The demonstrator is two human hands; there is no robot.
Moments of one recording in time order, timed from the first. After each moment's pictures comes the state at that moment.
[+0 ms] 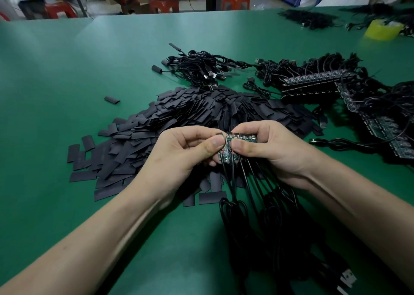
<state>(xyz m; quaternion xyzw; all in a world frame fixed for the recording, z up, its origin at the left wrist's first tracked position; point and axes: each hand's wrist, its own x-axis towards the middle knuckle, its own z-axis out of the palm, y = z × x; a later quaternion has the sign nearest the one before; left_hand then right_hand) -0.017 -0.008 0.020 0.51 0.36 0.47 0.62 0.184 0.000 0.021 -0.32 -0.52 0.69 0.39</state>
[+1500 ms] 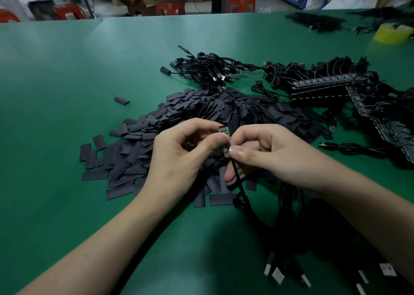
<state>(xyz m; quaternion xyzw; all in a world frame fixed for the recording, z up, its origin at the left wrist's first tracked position) -0.029 -0.005 0.015 0.65 0.42 0.53 0.35 0.169 -0.014 0.044 -0.39 -0.66 0.57 0.31</state>
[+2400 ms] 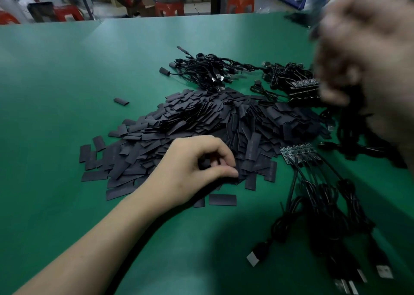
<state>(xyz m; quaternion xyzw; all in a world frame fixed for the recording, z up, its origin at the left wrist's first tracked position) -0.037 -0.003 0.016 0.82 0.36 0.34 0.27 0.215 0.000 0.125 -0.41 -0.67 0.31 0.53</state>
